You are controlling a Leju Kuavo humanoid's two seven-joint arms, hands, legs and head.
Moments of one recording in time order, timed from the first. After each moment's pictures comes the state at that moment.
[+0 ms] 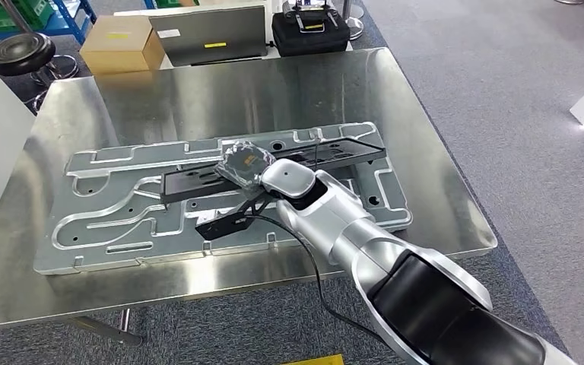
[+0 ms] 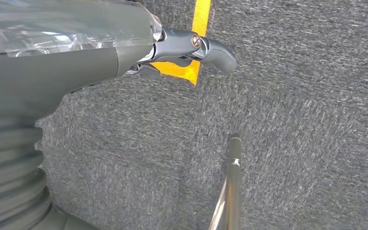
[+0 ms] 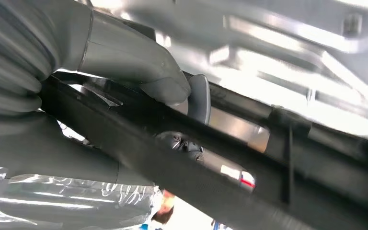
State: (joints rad) left arm -0.14 -0.06 1.31 -0.25 0.65 0.01 -0.46; right arm -1.08 0.32 0.85 -0.39 1.24 -0.08 -0.20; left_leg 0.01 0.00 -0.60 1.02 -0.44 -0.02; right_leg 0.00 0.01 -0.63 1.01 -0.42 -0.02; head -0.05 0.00
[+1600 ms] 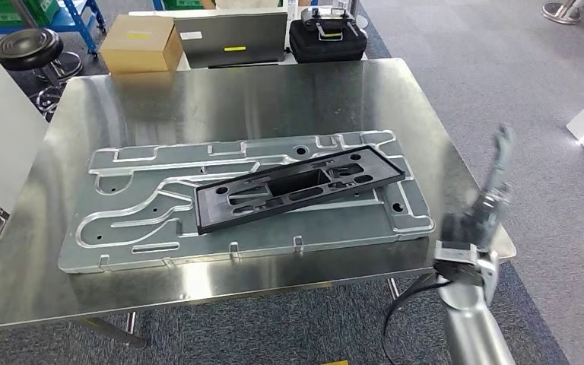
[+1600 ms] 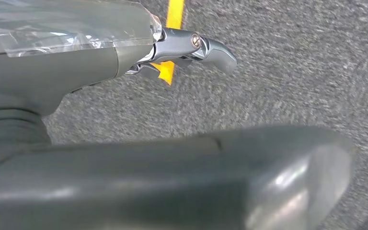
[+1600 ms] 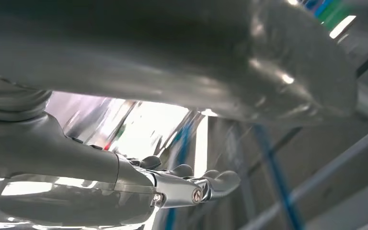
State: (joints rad) left arm -0.10 -0.07 1.33 -0.24 0.65 -0.05 -0.52; right arm -0.15 -0.08 0.03 -1.60 0.37 -0.55 -0.66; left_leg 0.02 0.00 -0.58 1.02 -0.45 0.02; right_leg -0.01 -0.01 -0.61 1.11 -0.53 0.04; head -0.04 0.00
